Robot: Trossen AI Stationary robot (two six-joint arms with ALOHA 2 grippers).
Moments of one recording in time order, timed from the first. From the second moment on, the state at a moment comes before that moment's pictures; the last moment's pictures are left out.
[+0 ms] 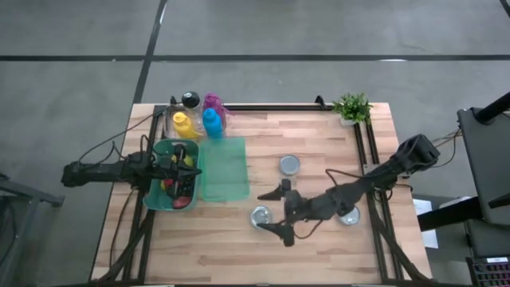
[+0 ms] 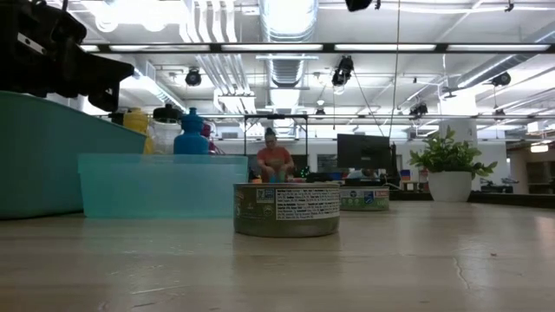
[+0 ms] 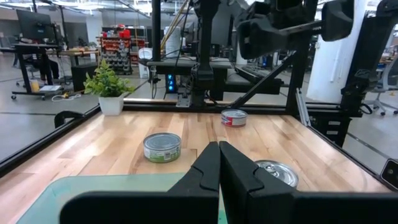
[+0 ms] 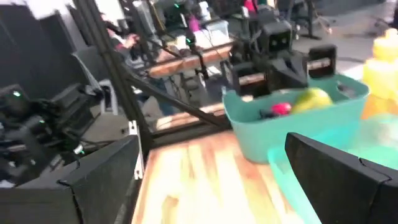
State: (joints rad) left arm 0.00 0.01 0.00 0.02 0.03 -0.03; right arm 0.48 1.59 1.00 0.50 0.49 0.37
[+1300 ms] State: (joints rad) left arm 0.00 0.04 0.00 0.02 0.03 -0.03; right arm 0.52 1.86 1.60 -0.92 0.47 1.27
